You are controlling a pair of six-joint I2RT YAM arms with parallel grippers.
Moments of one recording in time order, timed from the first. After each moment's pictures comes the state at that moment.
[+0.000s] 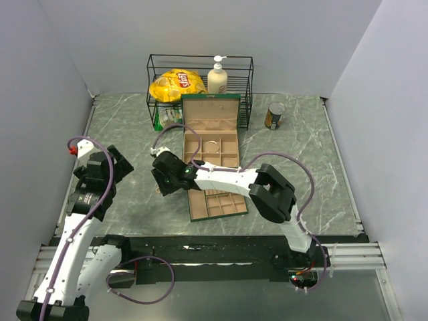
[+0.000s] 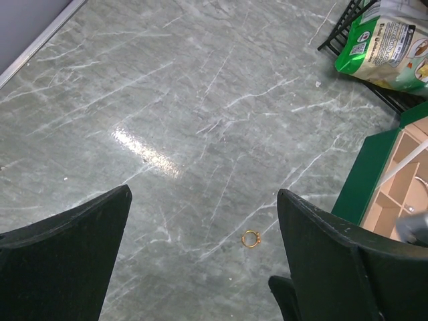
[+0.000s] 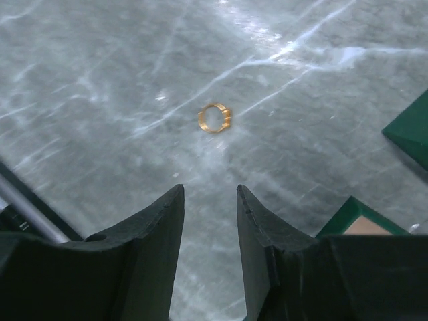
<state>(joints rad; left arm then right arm) -0.14 0.71 0.78 -0.65 -0.47 -0.62 1.09 2.10 1.64 -0.38 0.08 0.47</state>
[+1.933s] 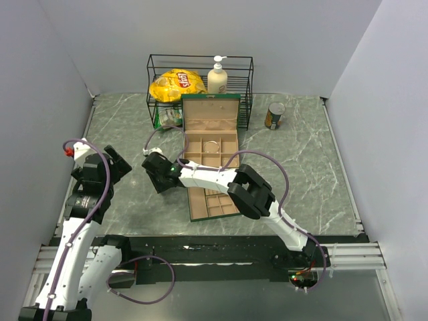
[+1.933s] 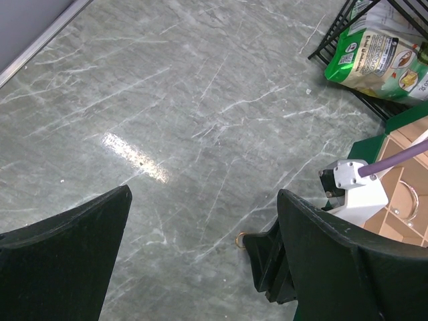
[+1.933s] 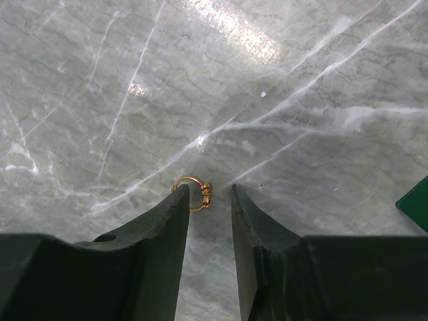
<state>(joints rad) -0.11 0.67 0.78 -0.65 -0.44 -0.62 1.10 2.37 1.95 -0.51 0.16 0.46</state>
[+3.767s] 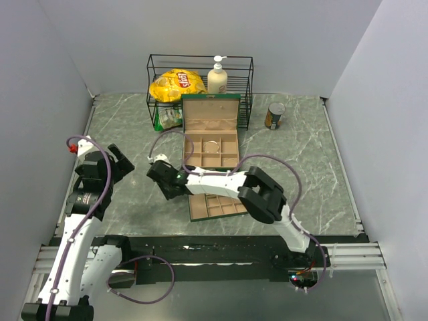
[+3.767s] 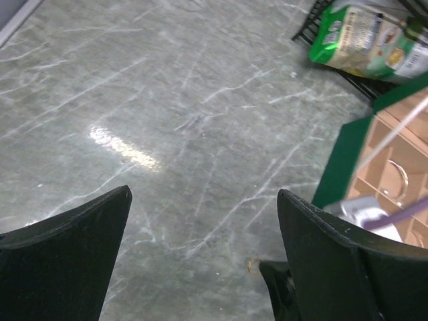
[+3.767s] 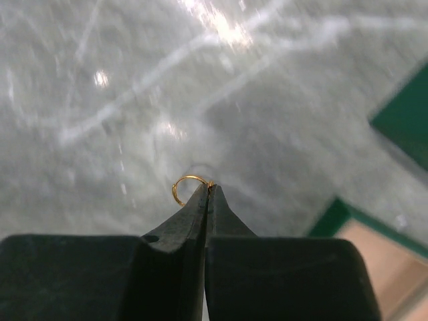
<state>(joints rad) -0.08 0.71 0.77 -0.62 -0.34 -0.59 1.14 2.24 1.76 -0.51 0.24 0.43</state>
